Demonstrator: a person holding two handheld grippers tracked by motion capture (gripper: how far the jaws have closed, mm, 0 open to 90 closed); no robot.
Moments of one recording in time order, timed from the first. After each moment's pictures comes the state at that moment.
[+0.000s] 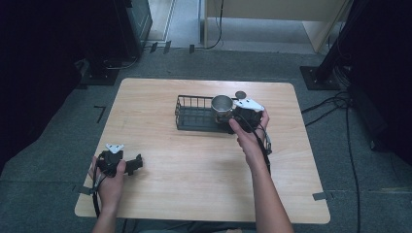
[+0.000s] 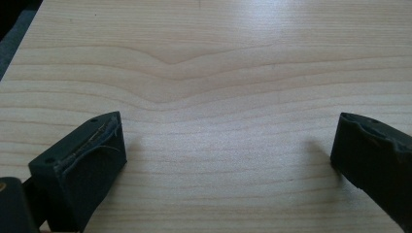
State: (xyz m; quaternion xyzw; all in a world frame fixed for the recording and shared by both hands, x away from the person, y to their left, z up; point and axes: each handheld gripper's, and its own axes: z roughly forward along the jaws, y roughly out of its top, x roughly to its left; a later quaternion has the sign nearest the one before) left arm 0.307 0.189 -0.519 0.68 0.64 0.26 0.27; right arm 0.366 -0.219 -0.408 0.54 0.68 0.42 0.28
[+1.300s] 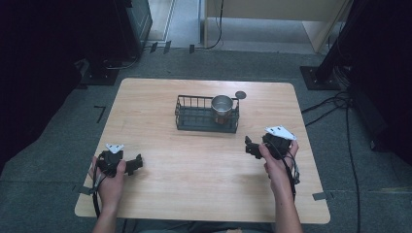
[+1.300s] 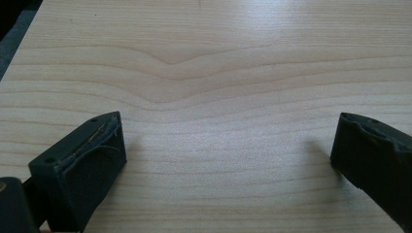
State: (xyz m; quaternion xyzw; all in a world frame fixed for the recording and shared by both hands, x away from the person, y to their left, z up) left arm 0.307 0.189 -0.519 0.68 0.63 0.26 0.26; right arm 0.298 -0.296 -0.450 0.59 0.65 0.38 0.29
